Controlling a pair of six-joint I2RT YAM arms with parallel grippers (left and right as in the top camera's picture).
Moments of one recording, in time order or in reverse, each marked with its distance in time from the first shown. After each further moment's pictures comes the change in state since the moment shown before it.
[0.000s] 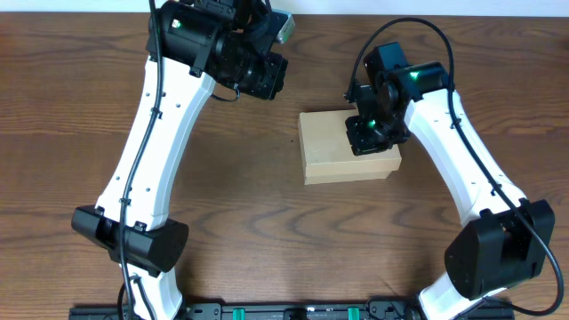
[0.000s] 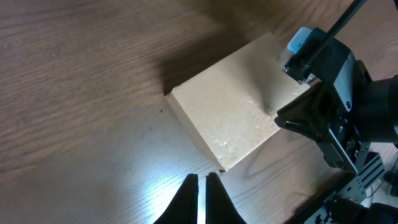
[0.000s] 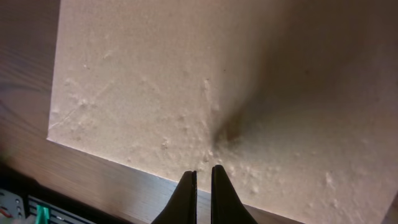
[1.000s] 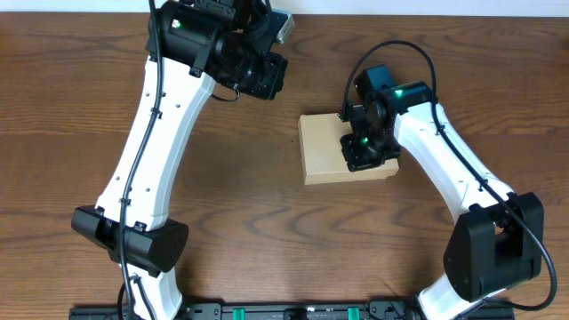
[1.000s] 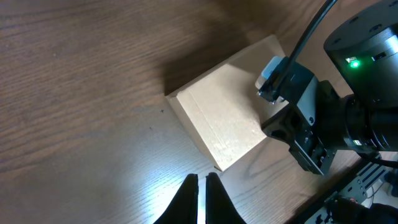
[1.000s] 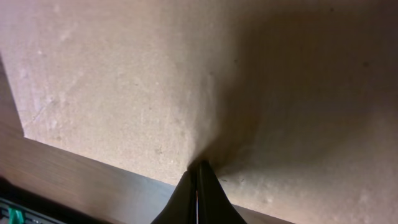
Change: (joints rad) left arm 0.000 0.000 0.000 0.000 -0.003 0.000; right arm 0.028 -0.005 -0.171 0.110 0.014 0.000
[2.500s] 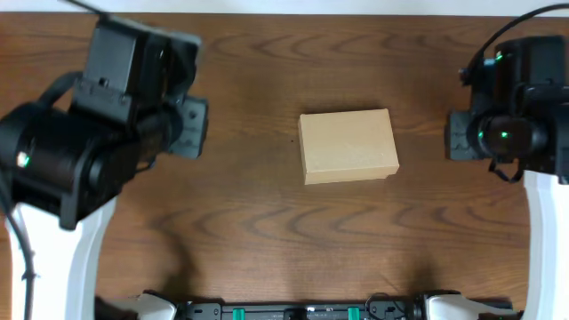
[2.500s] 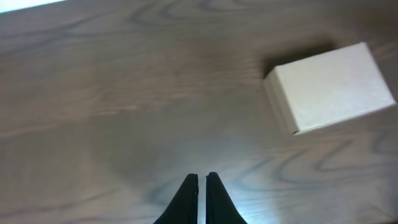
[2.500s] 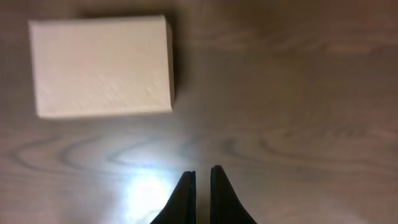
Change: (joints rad) left arm 0.000 -0.473 -0.093 -0.212 -0.476 -0.113; right arm -0.250 -0.362 0.426 -0.423 0.264 -0.002
